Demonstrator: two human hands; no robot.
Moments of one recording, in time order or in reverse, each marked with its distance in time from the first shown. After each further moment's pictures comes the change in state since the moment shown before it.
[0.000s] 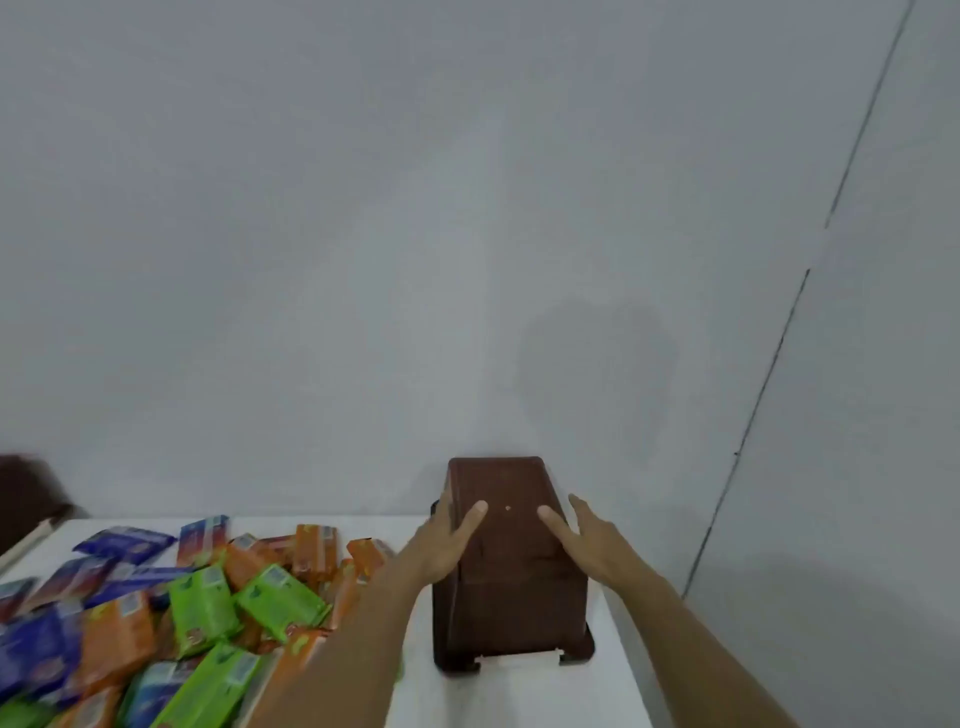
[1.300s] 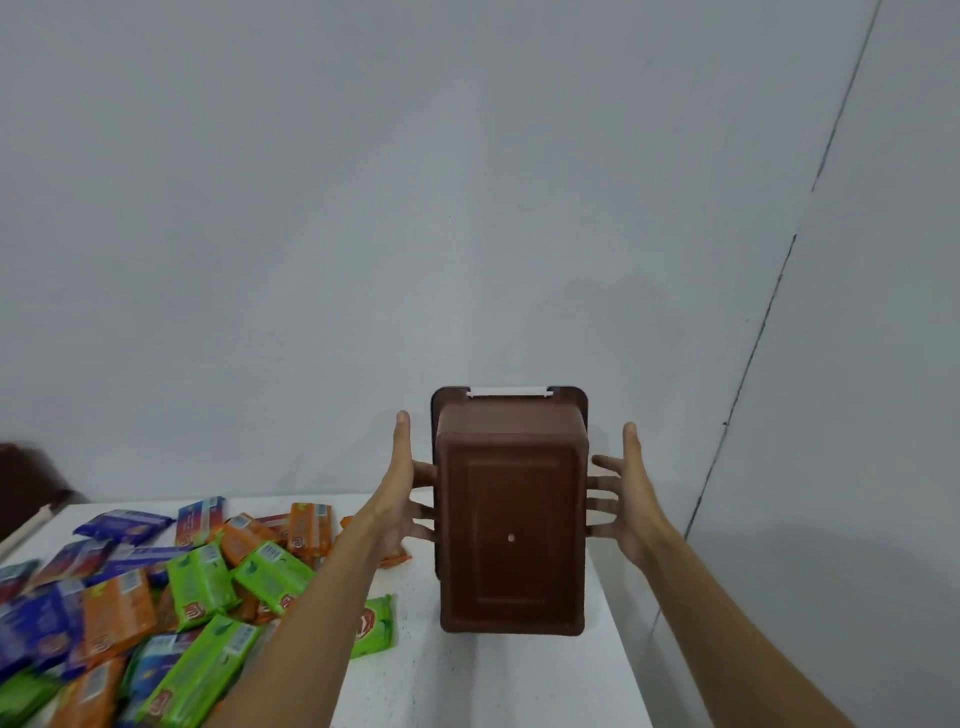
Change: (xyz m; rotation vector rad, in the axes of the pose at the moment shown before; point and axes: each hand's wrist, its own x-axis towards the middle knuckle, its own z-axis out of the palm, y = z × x) left_hand -0.002 0.004 -0.026 -0.771 0.027 -0.148; right_hand -0.011 0.011 -0.037 1.037 0.154 0.232
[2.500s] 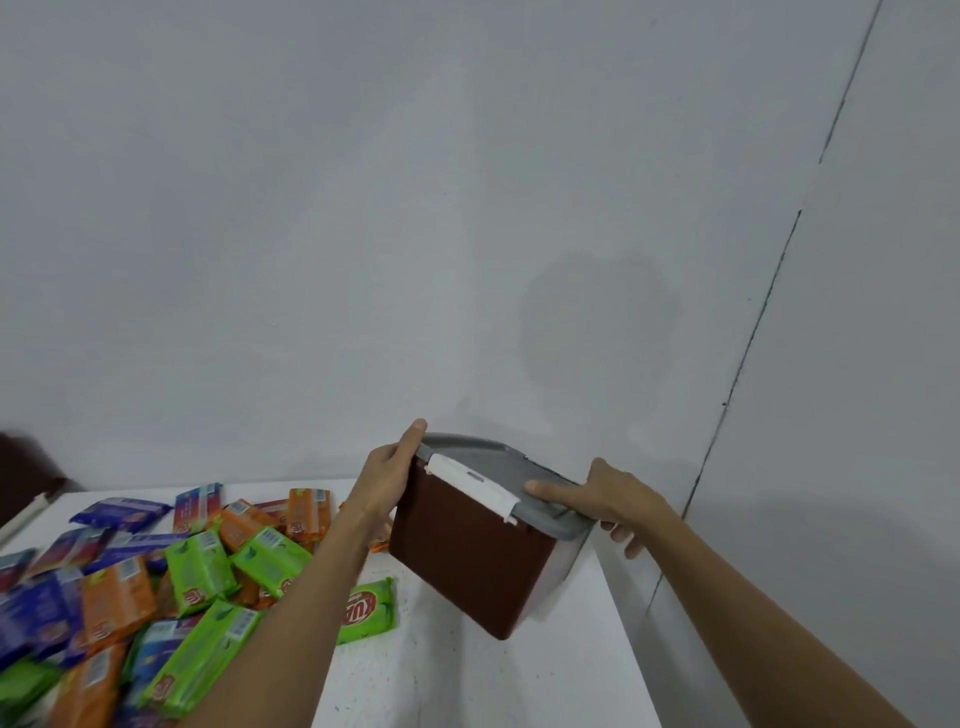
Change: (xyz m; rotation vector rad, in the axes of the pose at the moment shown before) left_hand 0.005 -0.011 -0.012 0.201 0.082 0.296; right_hand -0.021 -0.014 0.013 -1.210 -0.089 0.083
